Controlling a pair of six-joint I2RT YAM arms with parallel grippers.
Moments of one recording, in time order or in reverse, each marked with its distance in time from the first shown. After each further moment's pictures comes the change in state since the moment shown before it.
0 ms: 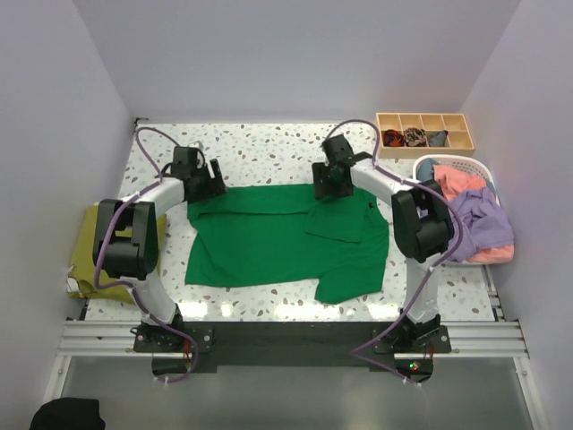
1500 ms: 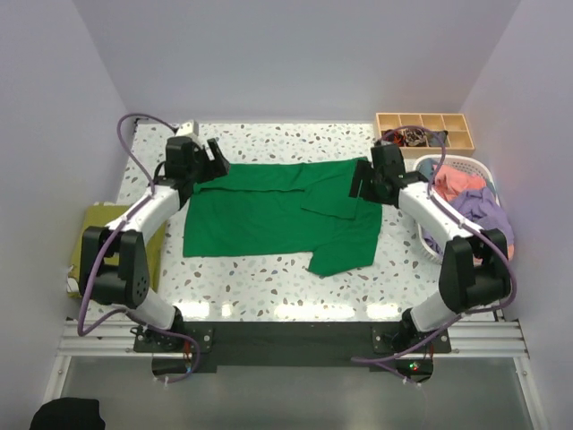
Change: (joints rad) left arm -0.040 -0.190 -0.014 0.196 -0.040 -0.019; right arm -0.179 -0.422 -0.331 0.071 0.053 0.117
